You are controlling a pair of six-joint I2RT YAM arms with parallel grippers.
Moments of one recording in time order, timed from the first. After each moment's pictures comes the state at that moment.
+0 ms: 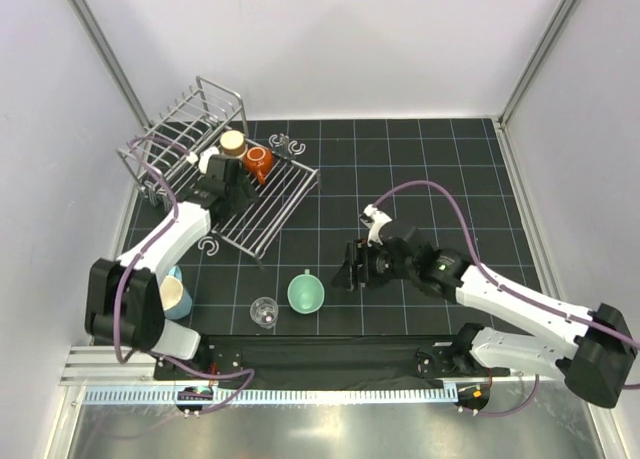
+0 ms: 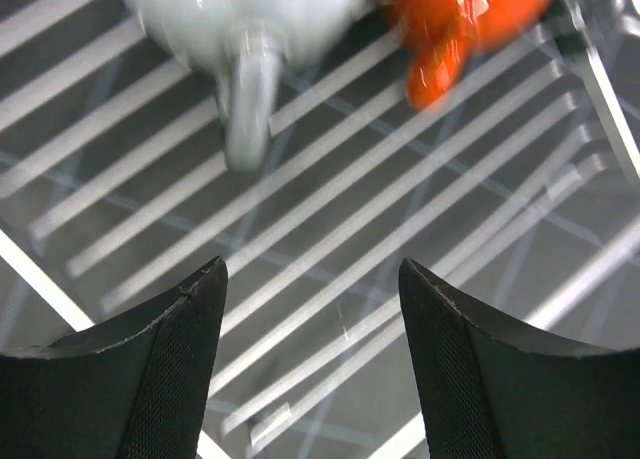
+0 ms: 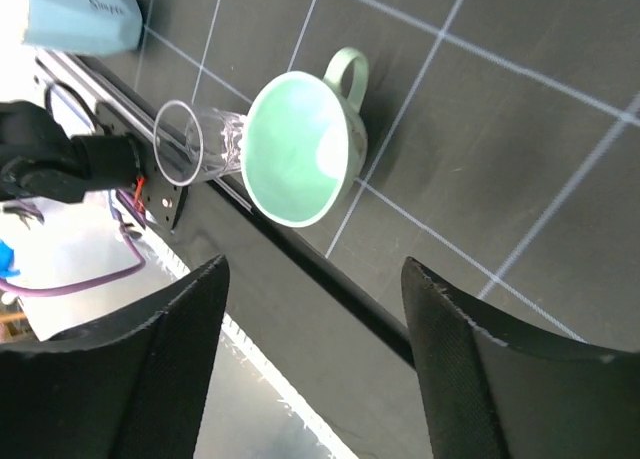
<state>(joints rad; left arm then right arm) -0.28 1.49 1.08 -0.40 -0.29 -0.69 0.84 1.02 0.71 -0.35 -0.21 0.69</state>
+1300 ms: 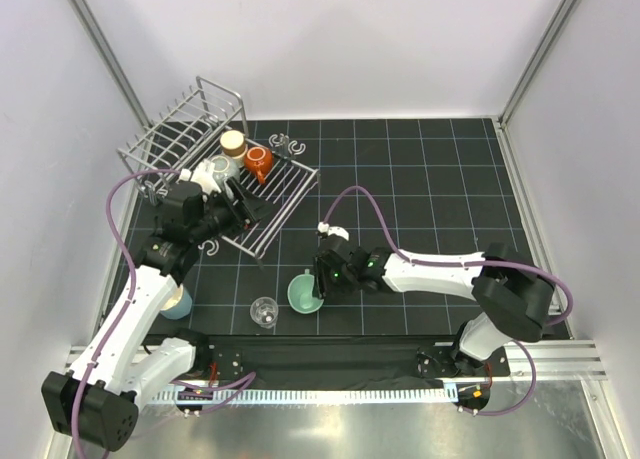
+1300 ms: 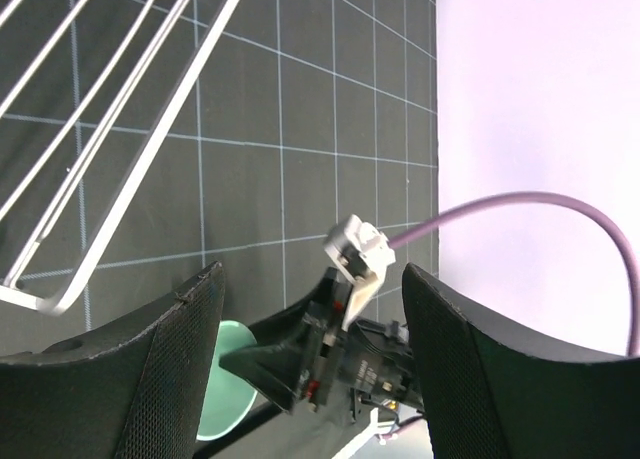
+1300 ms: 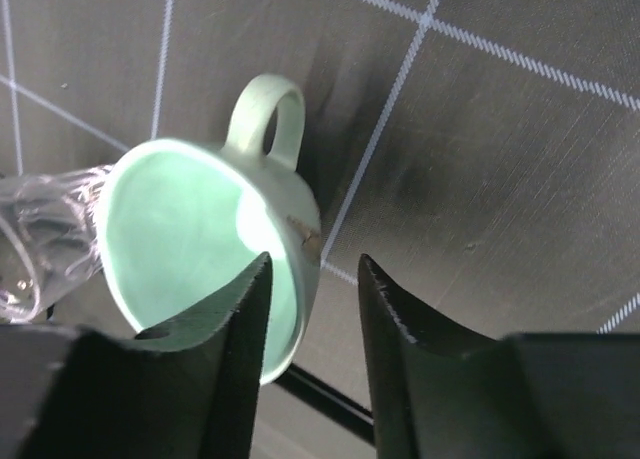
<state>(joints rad) -0.28 0.92 0.84 -0.35 0.34 -0.86 1.04 1.55 0.85 -0.23 0.02 0.78</state>
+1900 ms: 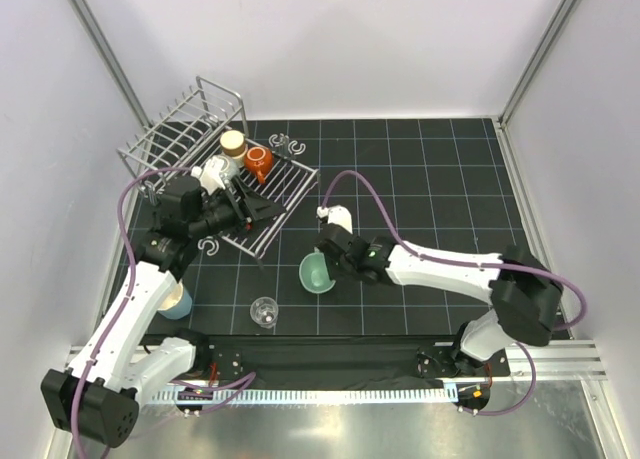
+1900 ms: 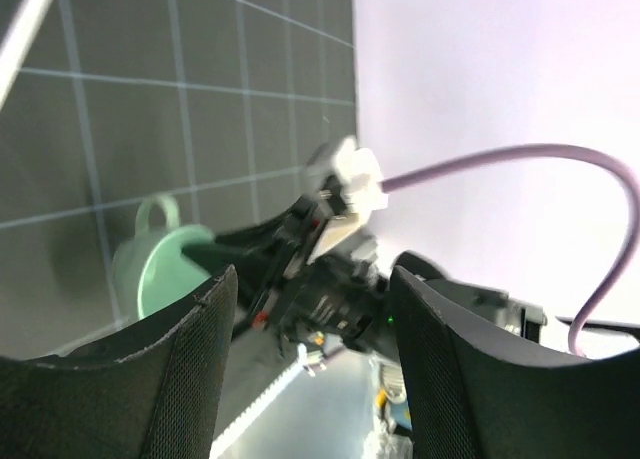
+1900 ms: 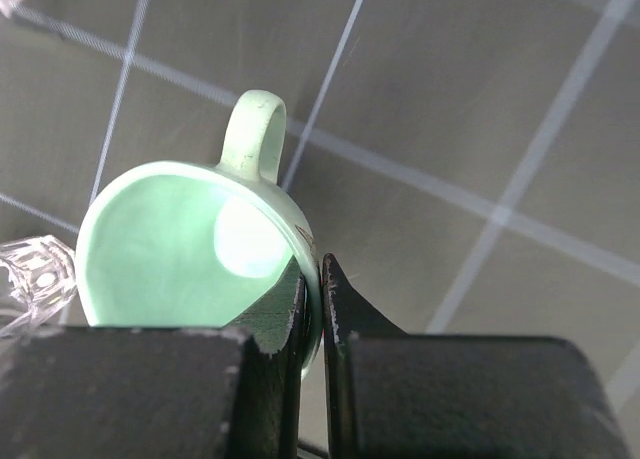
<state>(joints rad) -0.28 0.94 0.88 -0.35 0.54 -0.97 1.04 1.54 0.97 -0.39 0.28 0.65</state>
